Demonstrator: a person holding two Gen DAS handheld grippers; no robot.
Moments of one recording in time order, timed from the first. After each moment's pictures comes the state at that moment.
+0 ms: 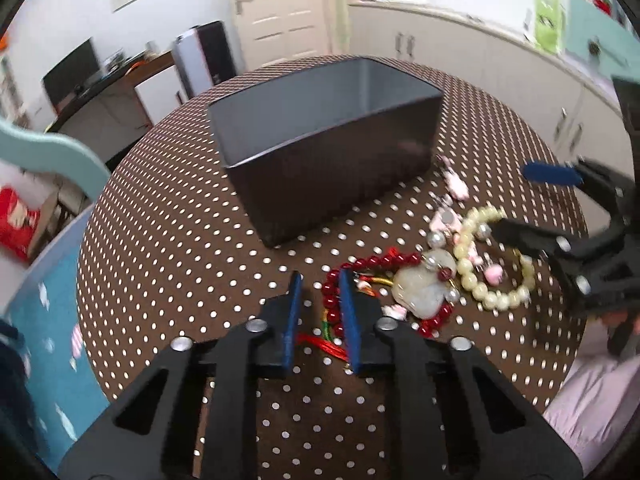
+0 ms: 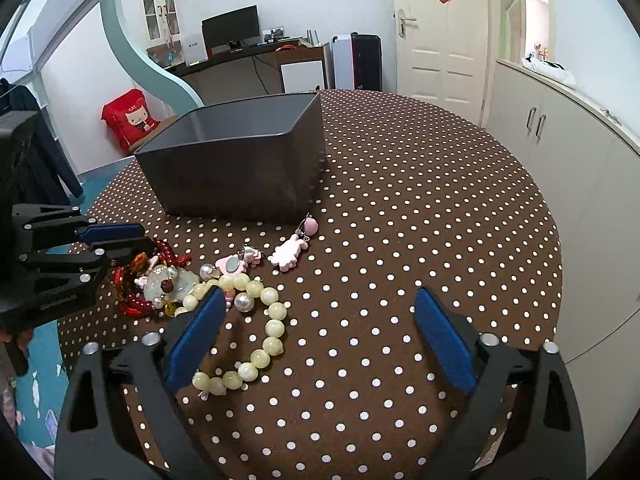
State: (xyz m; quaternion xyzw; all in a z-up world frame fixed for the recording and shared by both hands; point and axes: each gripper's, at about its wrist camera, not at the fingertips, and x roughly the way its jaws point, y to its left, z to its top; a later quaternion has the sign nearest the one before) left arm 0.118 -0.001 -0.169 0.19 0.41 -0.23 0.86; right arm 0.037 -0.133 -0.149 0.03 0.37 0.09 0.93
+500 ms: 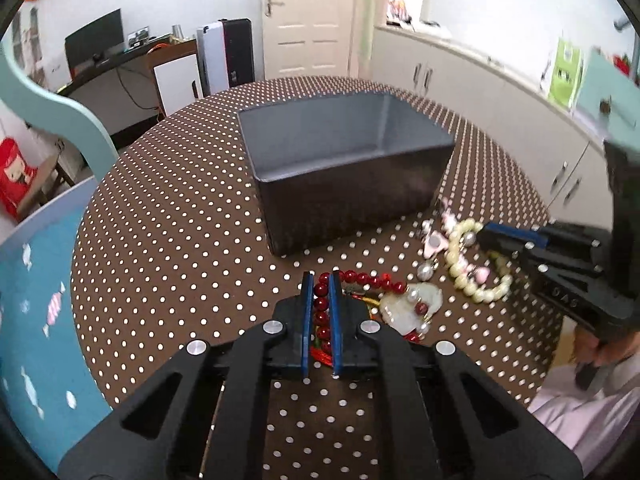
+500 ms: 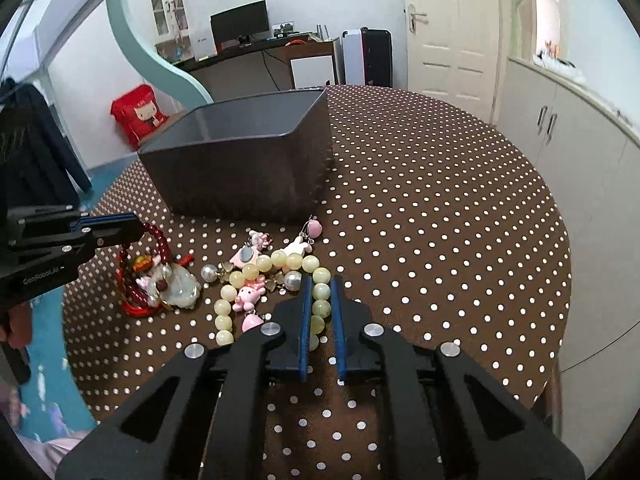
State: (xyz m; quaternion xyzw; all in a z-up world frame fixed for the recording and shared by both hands) left arm 0.129 0.022 -0.157 0.08 0.41 -0.21 0.88; right arm 0.047 -0.140 -0.146 0.04 0.37 0.11 0.92
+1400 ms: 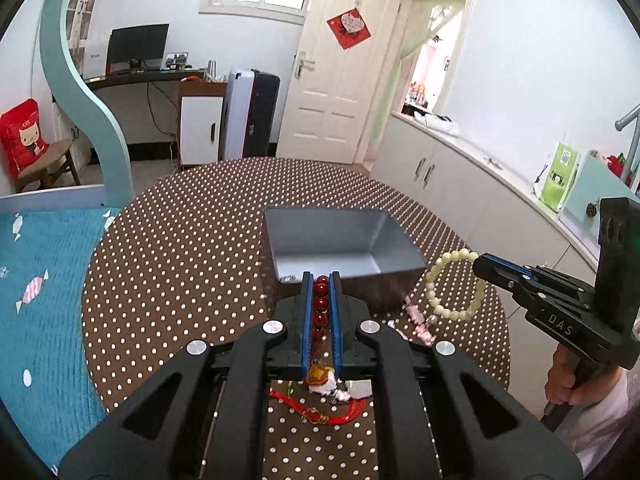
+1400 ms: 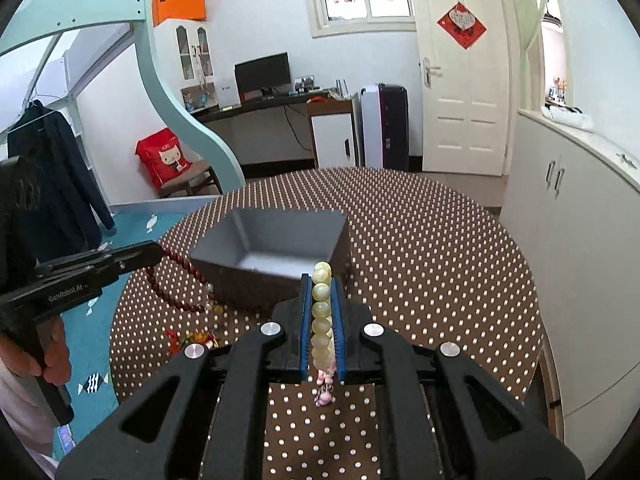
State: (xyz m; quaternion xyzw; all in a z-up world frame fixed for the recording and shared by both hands) left arm 0.103 0.045 -0.096 -0.05 0.30 -0.21 0.93; right arm 0.045 -0.146 -0.065 0.04 0.27 0.14 0.95
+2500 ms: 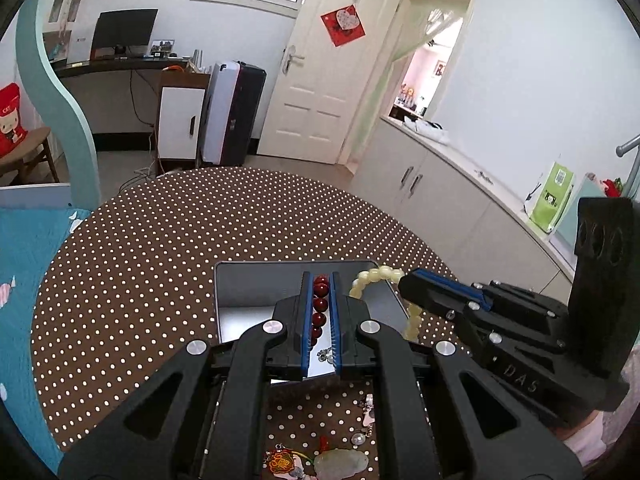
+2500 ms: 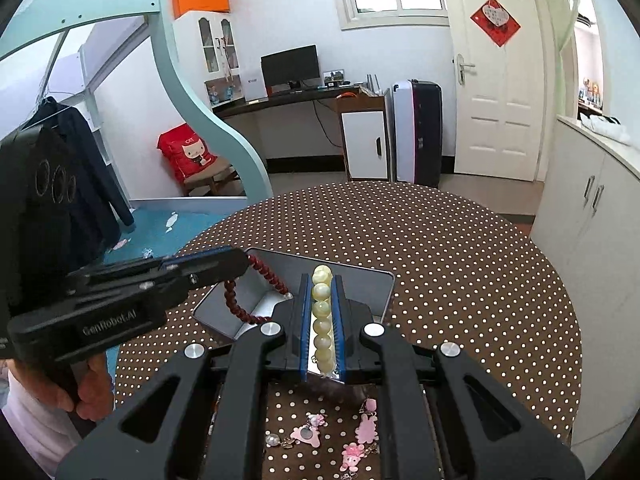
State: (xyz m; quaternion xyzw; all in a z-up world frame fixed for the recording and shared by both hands) left arm 0.177 0.002 -0.085 -0.08 0.32 -0.23 0.91; right arm 0.118 -0.116 -0.056 0.04 0.29 0.20 0.94
